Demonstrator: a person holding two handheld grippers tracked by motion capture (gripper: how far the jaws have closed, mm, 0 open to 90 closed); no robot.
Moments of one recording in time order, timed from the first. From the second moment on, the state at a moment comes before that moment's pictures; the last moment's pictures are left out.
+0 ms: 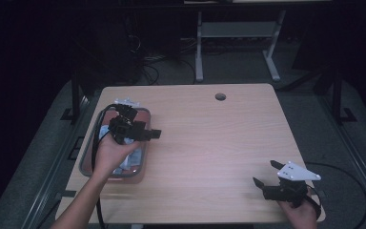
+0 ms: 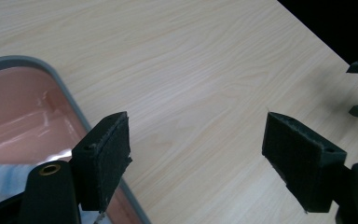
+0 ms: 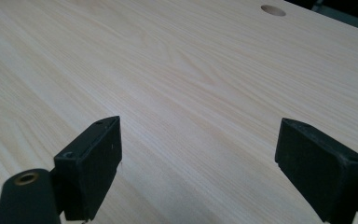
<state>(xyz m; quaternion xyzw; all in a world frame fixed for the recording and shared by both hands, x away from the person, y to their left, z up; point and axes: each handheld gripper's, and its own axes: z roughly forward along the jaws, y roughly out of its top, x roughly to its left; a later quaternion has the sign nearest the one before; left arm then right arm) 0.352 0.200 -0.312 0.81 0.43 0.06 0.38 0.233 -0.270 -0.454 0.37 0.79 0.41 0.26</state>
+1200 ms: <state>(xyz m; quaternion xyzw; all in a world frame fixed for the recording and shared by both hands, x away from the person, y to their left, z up) 0.357 0.298 -0.350 0.77 0.54 0.08 0.34 0.234 -0.268 -0.454 0.37 0.80 0.41 0.25</state>
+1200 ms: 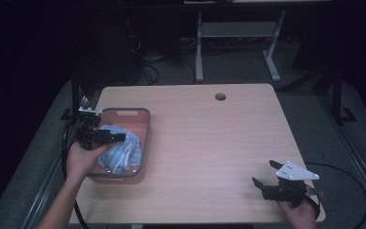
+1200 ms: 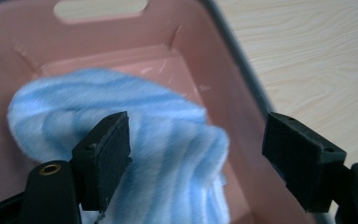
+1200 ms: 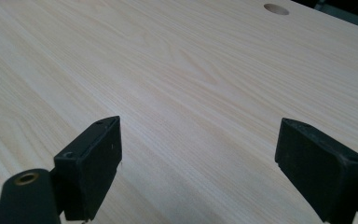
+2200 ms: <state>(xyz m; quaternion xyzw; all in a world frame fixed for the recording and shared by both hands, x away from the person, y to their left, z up) 0.375 0.276 -0.399 0.80 0.56 0.09 0.22 0.233 -0.270 -0.454 0.37 0.80 0.41 0.25</state>
